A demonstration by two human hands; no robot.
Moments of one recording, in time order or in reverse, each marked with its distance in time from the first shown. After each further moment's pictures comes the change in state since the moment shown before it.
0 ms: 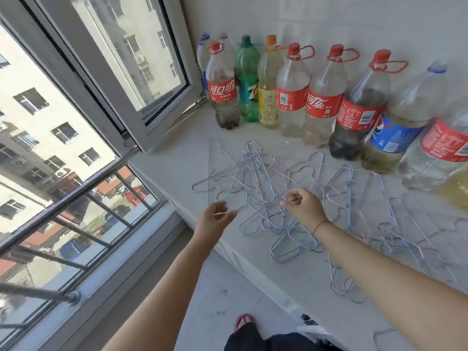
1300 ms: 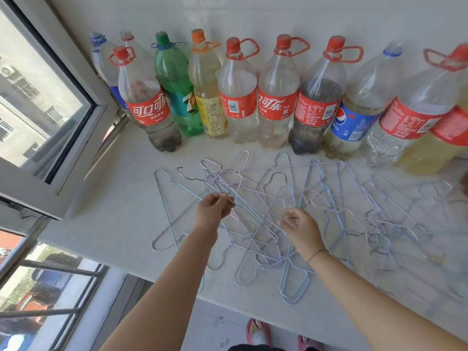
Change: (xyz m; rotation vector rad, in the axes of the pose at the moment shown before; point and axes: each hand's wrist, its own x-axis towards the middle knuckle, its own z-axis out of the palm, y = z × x) left_hand 0.181 0.050 0.056 -0.385 -0.336 -0.101; right_hand 0.034 0.025 0.033 0.103 0.388 0.297
